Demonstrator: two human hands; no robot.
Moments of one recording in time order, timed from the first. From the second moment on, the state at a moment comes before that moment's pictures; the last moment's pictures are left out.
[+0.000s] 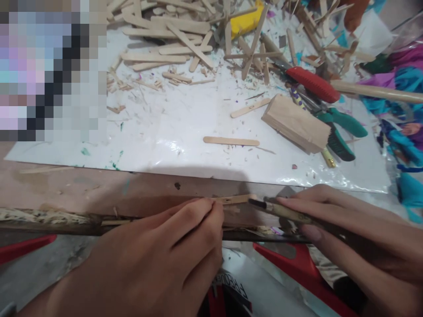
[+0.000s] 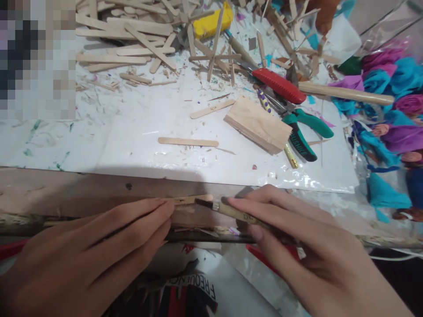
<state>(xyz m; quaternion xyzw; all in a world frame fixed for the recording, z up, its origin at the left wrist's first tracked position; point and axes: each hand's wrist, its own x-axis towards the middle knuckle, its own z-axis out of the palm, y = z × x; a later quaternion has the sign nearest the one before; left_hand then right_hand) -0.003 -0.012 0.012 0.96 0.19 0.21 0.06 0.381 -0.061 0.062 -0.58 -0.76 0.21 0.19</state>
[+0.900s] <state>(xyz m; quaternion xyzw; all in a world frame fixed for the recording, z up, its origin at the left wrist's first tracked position) -0.002 -0.011 0.013 0.96 0.17 0.20 0.05 0.391 -0.035 0.054 -0.46 -0.85 0.22 0.13</state>
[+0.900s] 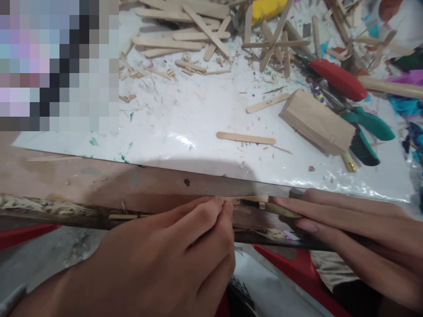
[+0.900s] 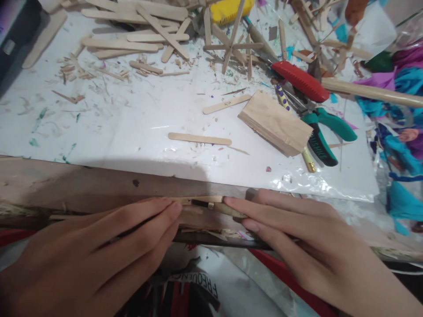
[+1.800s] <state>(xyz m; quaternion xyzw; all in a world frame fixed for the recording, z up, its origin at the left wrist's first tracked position) 0.000 -0.009 0.014 0.96 0.17 0.20 0.05 0.396 -0.027 0.052 -0.42 -0.87 0.23 0.12</state>
